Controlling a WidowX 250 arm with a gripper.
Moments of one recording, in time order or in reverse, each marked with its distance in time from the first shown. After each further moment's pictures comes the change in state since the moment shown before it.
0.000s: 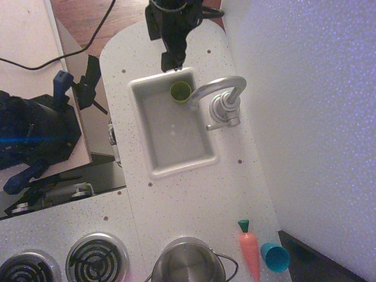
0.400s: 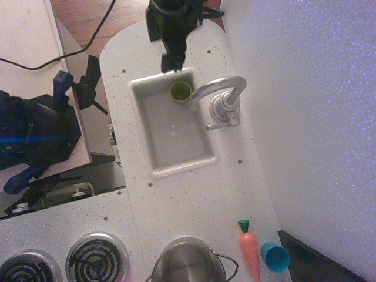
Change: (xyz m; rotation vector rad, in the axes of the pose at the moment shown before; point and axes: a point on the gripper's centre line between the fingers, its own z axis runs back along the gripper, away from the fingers) arm 0.002 -0.005 -0.011 -0.027 0.036 -0.045
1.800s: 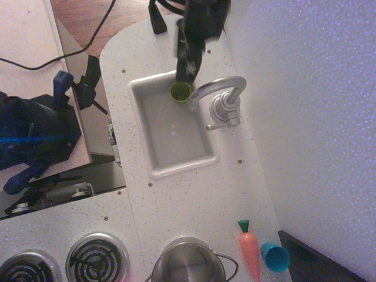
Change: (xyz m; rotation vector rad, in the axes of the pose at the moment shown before) arm 0.020 -0.022 0.009 -0.590 -0.017 -0.408
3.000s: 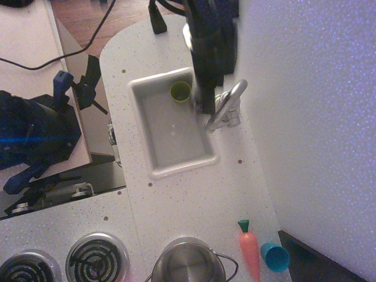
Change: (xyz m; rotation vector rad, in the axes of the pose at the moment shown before) arm 0.035 -0.040 -0.023 0.261 -0.203 -0.257
